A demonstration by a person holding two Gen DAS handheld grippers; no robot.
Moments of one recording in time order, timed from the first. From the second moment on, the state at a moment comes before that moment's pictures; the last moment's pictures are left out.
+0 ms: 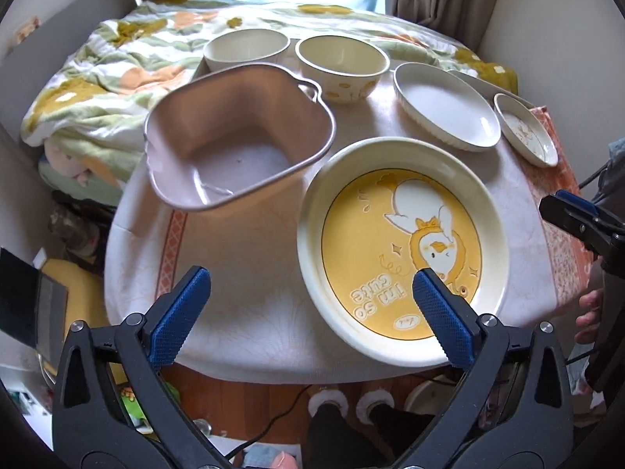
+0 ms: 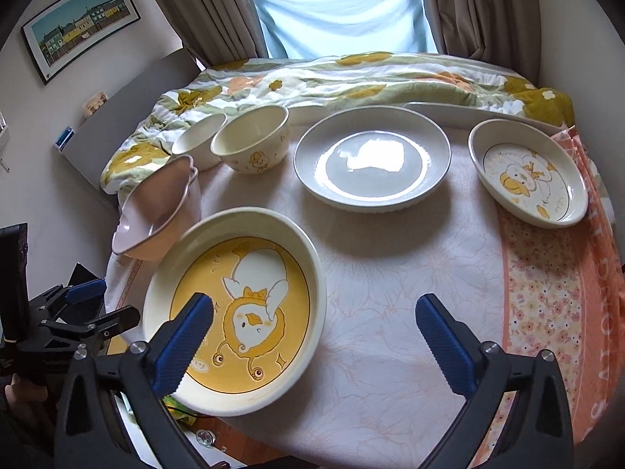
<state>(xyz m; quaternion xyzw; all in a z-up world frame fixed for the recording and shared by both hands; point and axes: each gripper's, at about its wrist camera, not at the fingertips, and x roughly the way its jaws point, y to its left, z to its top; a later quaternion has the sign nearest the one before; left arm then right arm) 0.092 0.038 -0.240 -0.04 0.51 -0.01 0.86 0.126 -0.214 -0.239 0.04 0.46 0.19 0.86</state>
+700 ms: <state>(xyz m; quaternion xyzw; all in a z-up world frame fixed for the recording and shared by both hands) 0.178 -0.030 -0.115 -0.07 0.39 0.01 0.92 0.222 -0.309 -0.125 -0.04 0.39 0.19 0.90</state>
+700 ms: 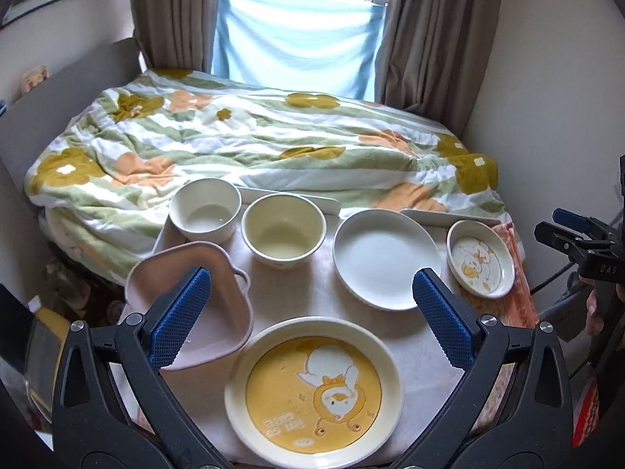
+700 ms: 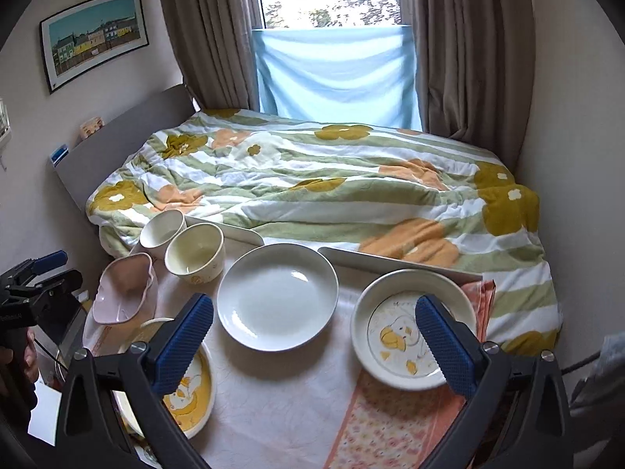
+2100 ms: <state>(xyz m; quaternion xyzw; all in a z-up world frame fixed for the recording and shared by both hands) 0.308 -0.098 -0.311 -0.22 0.57 0.11 0.79 0.412 -0.275 -0.319 -0.10 0.58 0.44 0.68</state>
